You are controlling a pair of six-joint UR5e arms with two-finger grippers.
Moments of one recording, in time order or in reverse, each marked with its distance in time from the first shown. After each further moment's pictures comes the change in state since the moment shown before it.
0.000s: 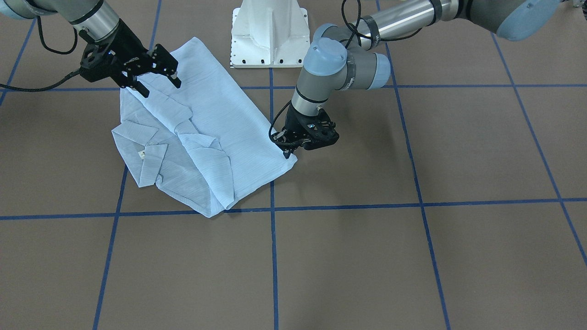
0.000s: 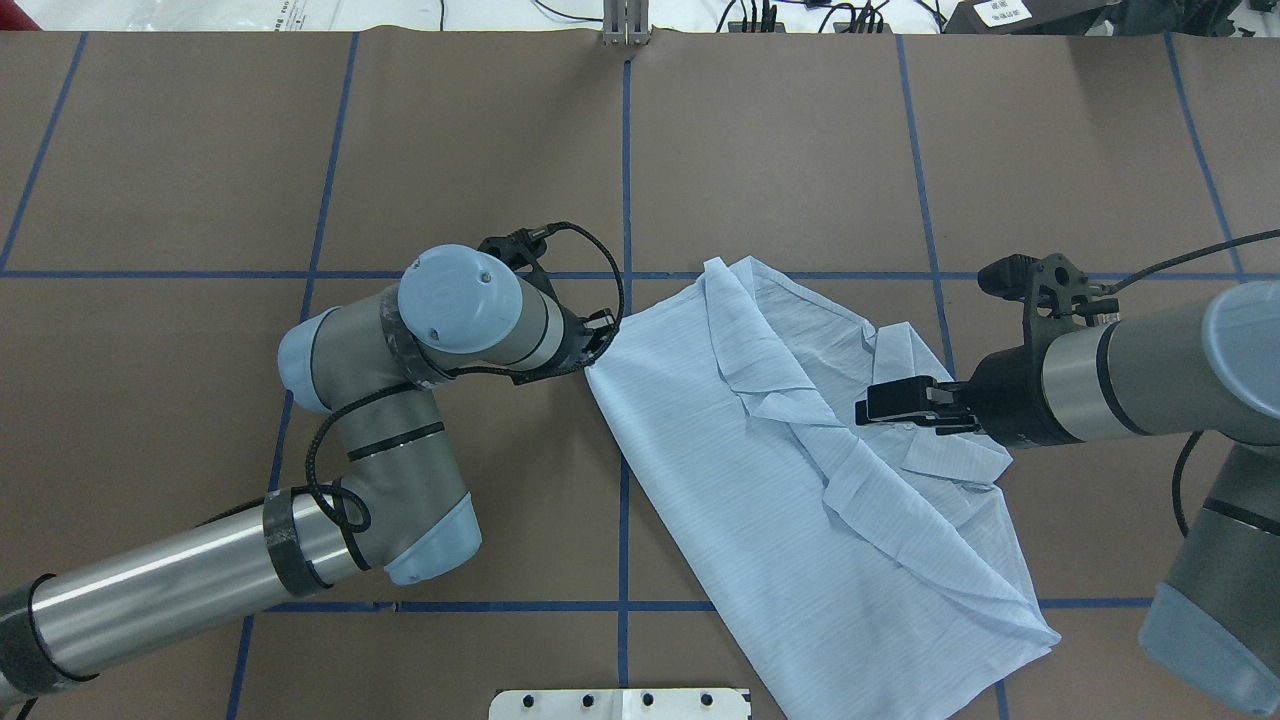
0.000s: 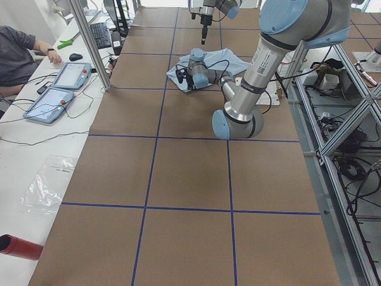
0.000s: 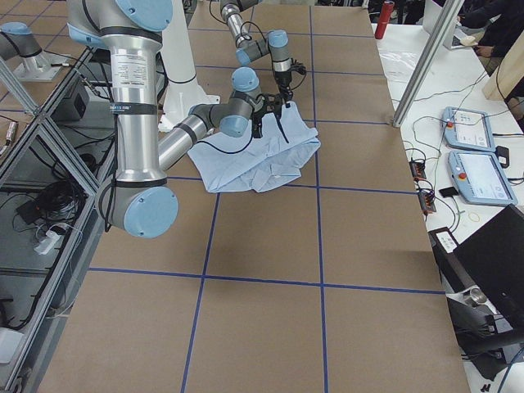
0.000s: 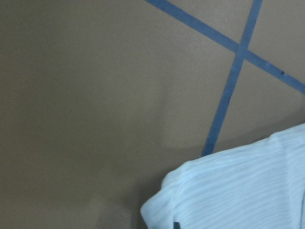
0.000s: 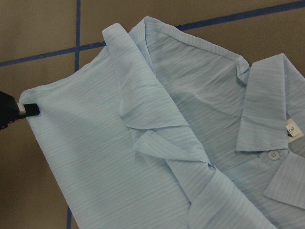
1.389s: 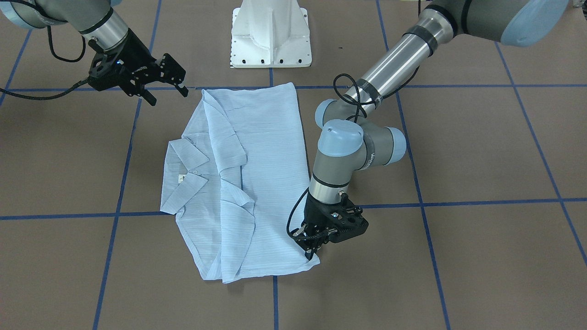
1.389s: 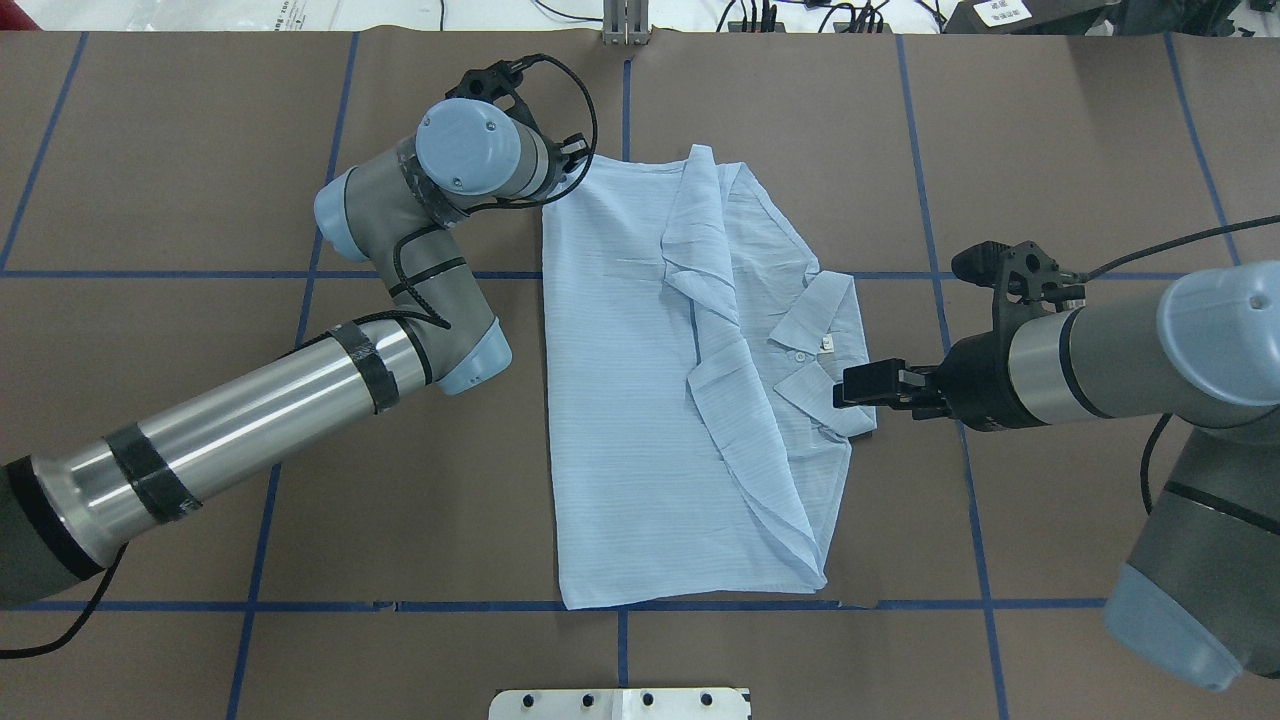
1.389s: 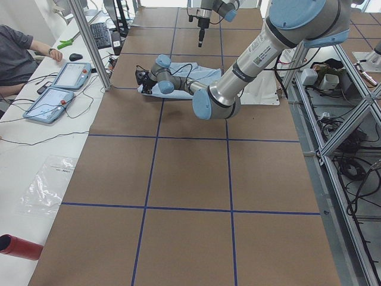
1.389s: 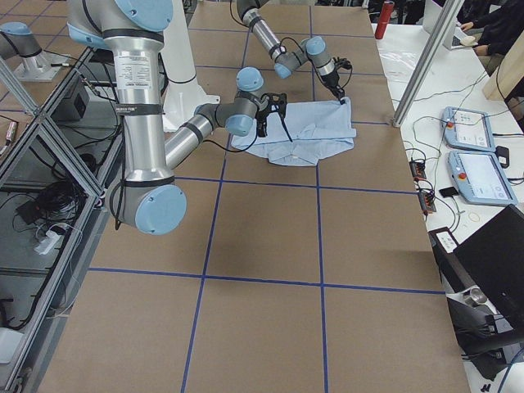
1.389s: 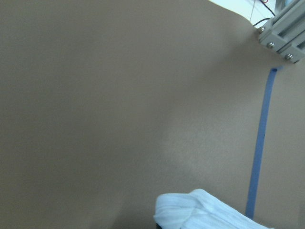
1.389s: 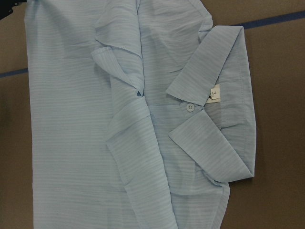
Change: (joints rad) left arm -0.175 -0.266 0.606 -0.423 0.215 0.111; right arm 0.001 0.056 -0.045 0.000 -0.016 0.015
